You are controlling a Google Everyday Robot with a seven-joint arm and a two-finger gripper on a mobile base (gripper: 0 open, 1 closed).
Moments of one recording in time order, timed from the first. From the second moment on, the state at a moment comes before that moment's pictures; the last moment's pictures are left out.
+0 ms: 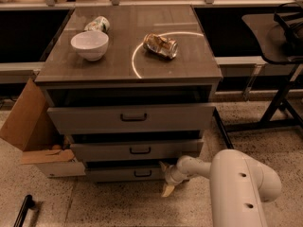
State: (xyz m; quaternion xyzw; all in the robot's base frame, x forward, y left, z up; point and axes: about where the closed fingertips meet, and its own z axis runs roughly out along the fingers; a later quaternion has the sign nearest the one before) arm 0.600 -0.067 0.154 -0.72 0.64 0.12 0.23
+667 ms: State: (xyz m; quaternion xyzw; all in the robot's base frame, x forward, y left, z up) arm 0.583 -0.071 0.161 -0.72 0.64 0.12 0.24
